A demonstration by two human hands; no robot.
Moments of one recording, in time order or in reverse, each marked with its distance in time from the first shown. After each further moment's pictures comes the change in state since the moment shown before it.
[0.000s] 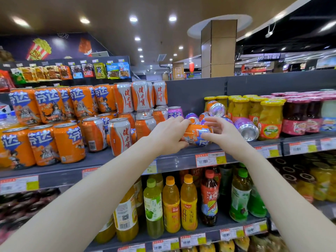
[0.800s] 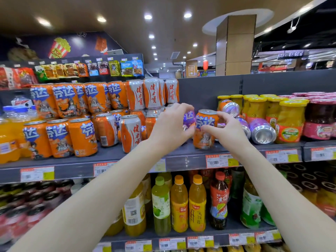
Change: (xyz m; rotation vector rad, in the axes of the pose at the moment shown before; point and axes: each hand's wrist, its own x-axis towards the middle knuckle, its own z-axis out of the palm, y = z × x) left_hand -0.020 0.001 -0.017 -0.316 0.337 -0.242; right_hand 0.012 -0.018 0.031 0.082 0.160 0.010
